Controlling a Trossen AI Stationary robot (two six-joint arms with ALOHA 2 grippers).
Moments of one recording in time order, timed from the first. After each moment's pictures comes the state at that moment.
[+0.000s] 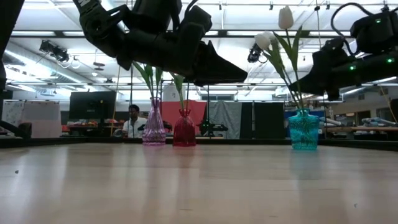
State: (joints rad) left arm -0.07 1.82 0.88 0.70 -0.02 0.13; right arm -0.43 0.59 0.01 0.51 0.22 0.17
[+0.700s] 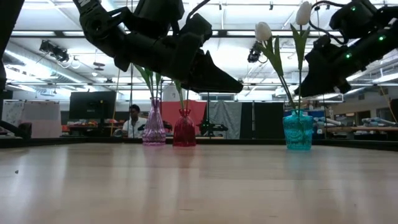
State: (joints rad) left arm -0.07 1.82 0.88 0.62 -0.03 0.12; right arm -0.43 0.59 0.29 -0.16 0.31 0.26
